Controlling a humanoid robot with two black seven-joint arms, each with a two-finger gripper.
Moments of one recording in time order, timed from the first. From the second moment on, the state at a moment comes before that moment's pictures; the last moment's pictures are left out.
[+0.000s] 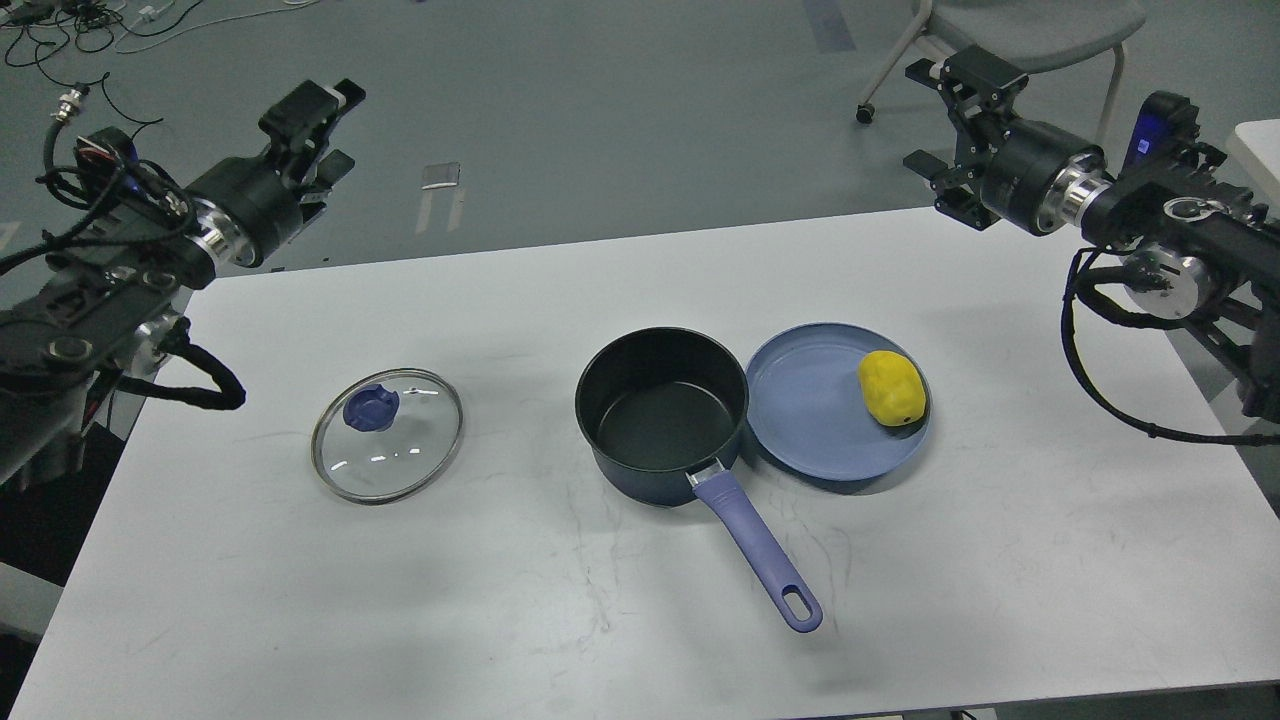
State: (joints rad) left arm -1.16 0.54 -0.17 -0.63 0.34 -0.36 -0.48; right arm 0.88 -0.52 0.56 0.92 -0.68 0.23 0.23
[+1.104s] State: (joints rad) left arm -1.08 0.49 -0.40 -0.63 0.23 -0.49 -0.17; right arm 1.01 -0.61 0.06 1.08 -1.44 0.27 0.04
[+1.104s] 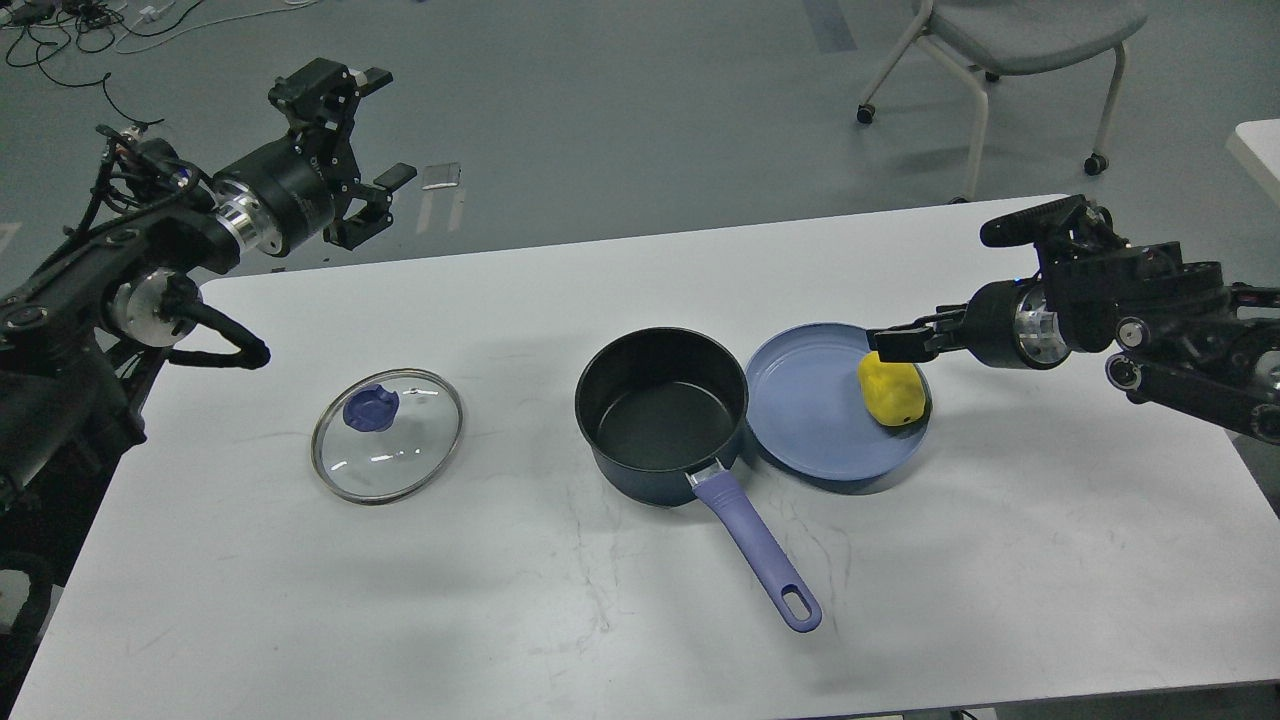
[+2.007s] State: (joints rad) left arm -1.07 0.48 -0.40 -0.63 0.24 -0.49 -0.17; right arm 1.02 -0.62 0.02 1.11 -1.36 0.31 -0.02
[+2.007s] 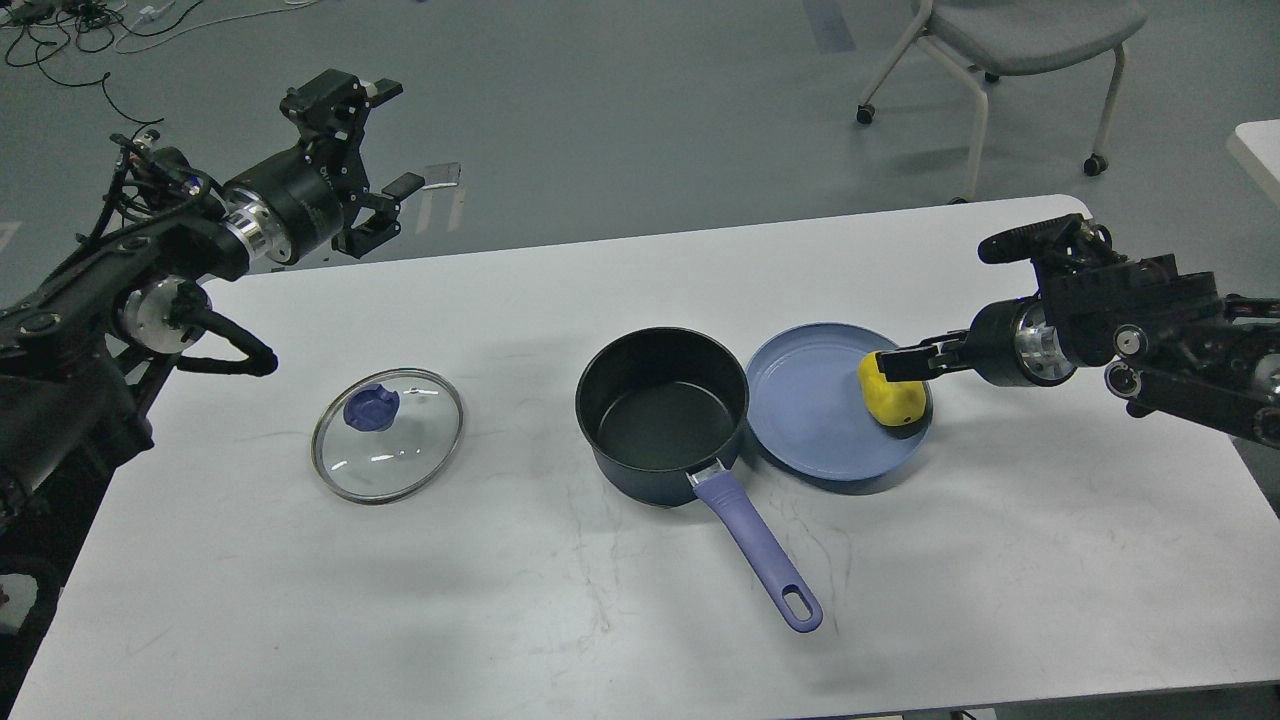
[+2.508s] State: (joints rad) left arm -1.06 0.48 -0.40 -0.63 0.24 -0.49 -0.17; right arm 1.02 -0.58 0.00 1.11 -1.36 0.32 -0.03
